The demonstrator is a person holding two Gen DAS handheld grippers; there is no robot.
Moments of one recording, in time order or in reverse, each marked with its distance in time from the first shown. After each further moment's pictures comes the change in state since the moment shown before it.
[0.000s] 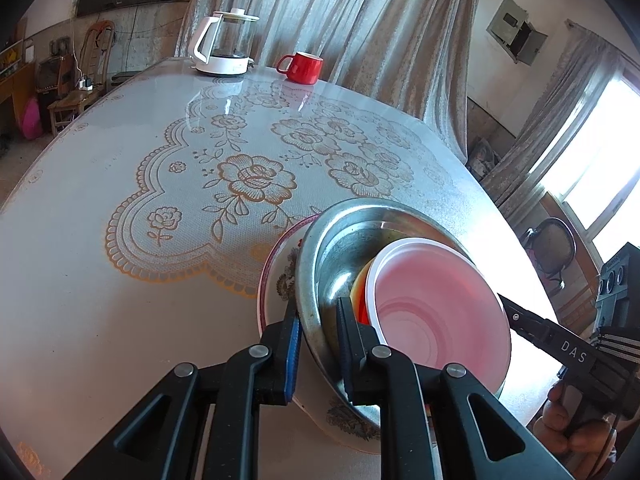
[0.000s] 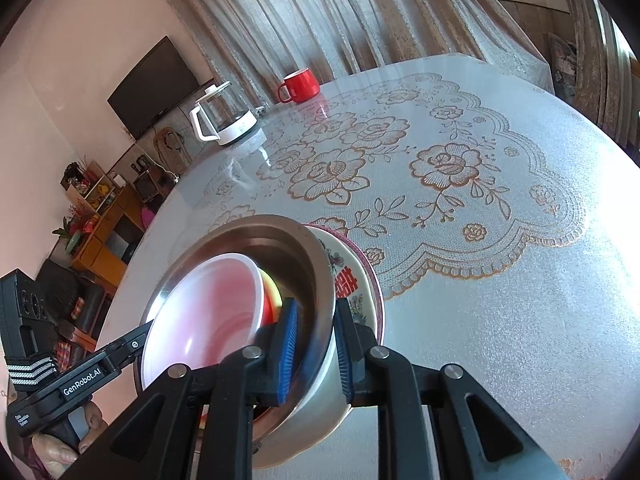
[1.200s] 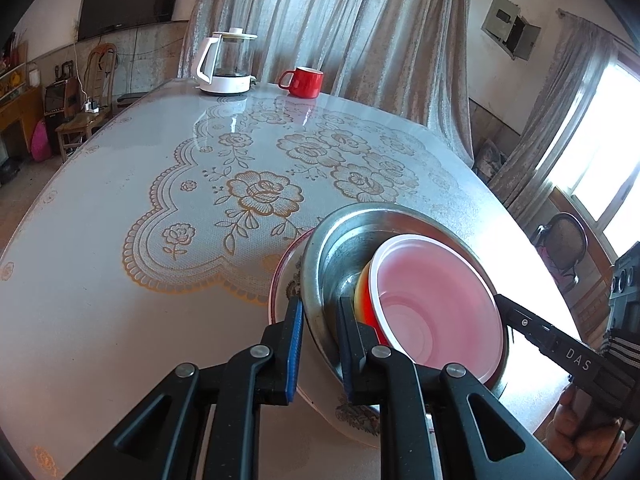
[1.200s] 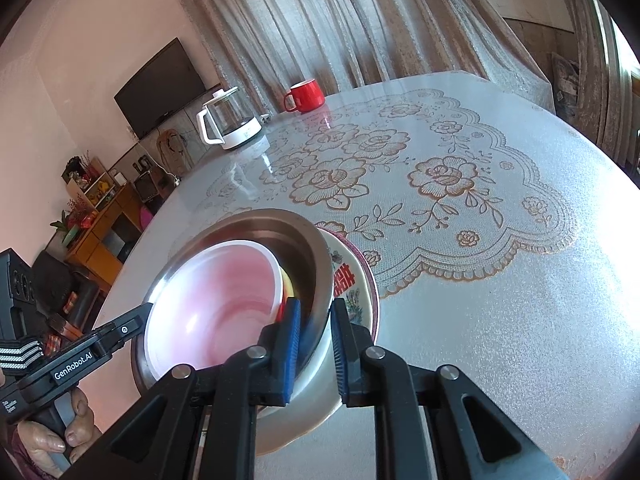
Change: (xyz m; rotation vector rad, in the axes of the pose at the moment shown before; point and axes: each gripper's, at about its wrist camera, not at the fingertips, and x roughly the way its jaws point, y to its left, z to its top) left arm -0.011 -0.006 -0.005 0.052 -0.048 0.050; right arm -0.007 0.004 -0.010 -0.054 -0.043 -0.022
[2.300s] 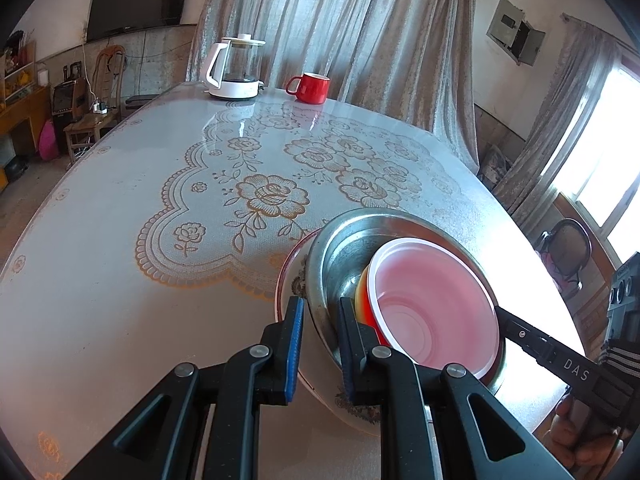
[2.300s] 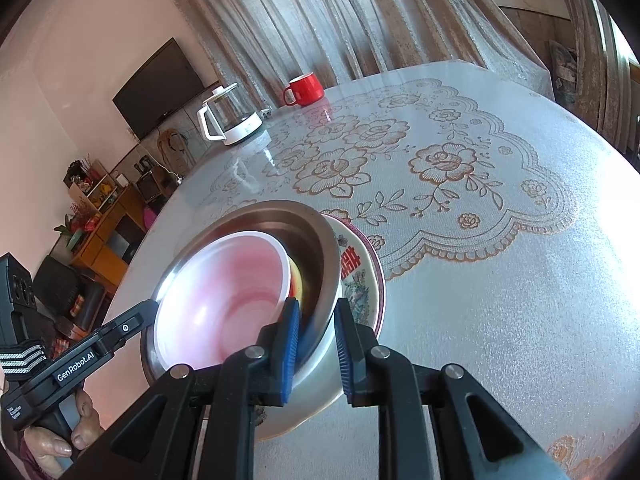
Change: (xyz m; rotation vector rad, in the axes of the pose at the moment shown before) left arm -0.012 -0.001 -0.003 -0.017 -0.022 0.026; right arm -0.006 0.002 -0.008 0.036 0.021 0.018
